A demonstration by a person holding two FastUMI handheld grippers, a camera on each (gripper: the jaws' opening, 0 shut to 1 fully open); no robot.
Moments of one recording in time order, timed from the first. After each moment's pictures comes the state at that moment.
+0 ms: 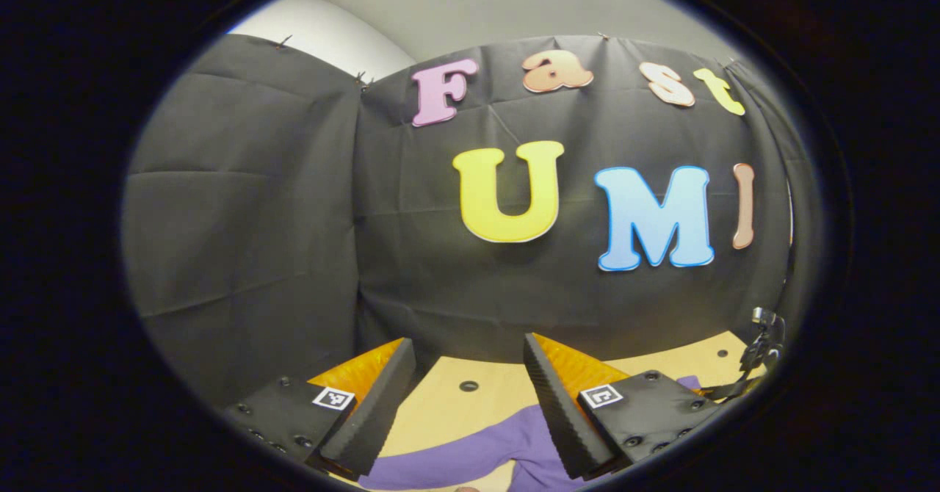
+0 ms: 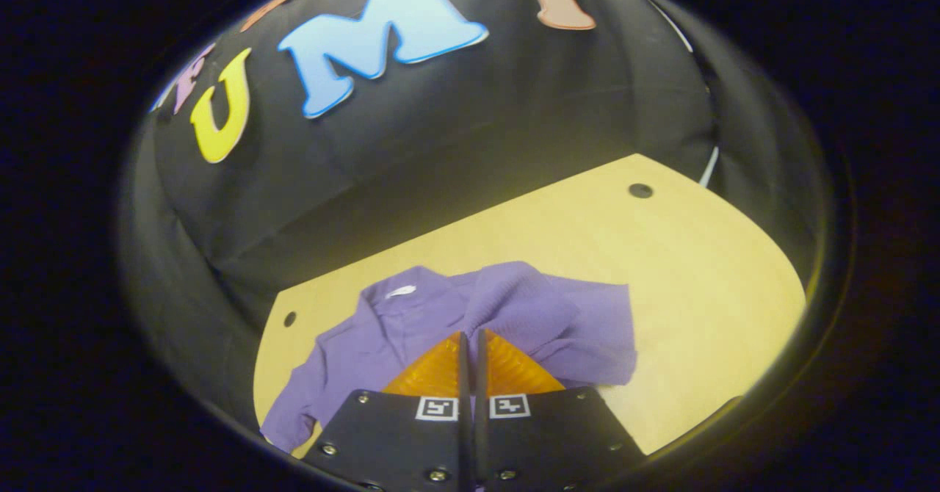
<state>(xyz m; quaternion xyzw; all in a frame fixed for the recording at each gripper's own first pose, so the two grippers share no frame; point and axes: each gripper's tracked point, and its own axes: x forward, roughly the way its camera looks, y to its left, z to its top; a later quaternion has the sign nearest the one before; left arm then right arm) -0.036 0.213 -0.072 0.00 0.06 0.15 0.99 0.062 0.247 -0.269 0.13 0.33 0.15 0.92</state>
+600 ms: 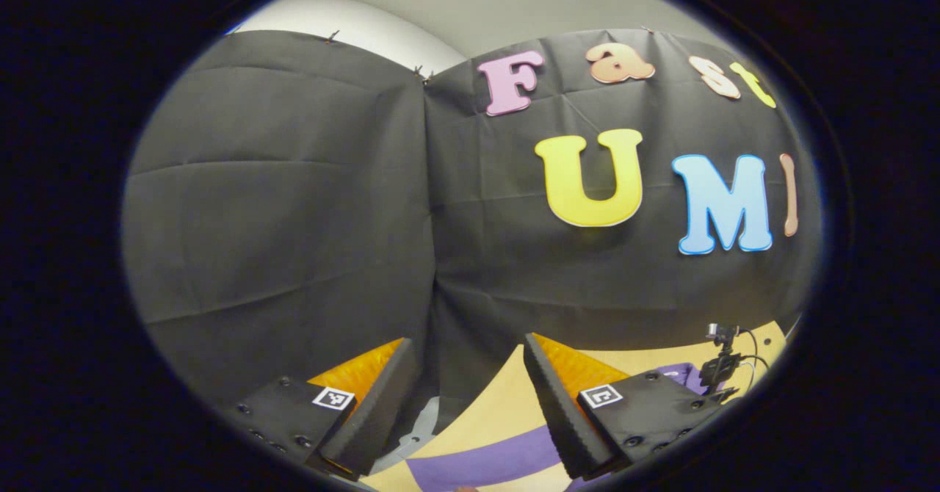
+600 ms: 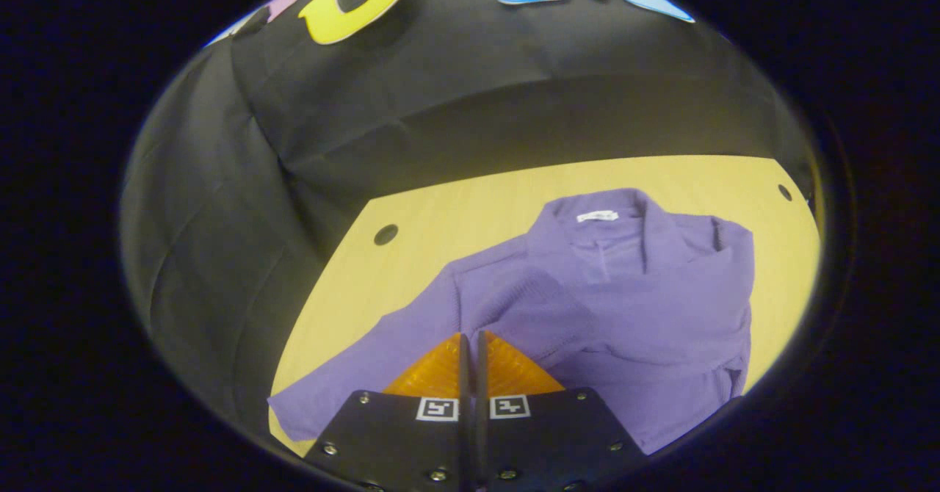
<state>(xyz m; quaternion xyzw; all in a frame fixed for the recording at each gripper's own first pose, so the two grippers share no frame) -0.111 0.335 -0.093 0.01 0.07 0.27 0.96 0.065 0.448 -0.300 0.04 0.40 0.31 0.86</state>
